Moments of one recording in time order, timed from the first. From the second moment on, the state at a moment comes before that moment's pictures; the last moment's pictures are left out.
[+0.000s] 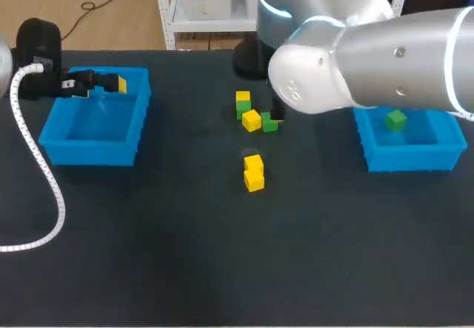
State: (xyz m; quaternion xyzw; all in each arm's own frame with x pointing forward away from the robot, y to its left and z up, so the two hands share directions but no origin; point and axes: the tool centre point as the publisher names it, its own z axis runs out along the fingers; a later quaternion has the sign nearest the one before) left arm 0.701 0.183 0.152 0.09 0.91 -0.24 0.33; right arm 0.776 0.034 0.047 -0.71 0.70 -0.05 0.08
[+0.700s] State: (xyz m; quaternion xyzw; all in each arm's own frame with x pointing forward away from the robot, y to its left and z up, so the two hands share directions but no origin) left arm 0.701 0.183 0.152 0.09 0.91 -0.24 0.33; right arm 0.777 0.035 0.009 -0.72 0.69 -0.03 0.05
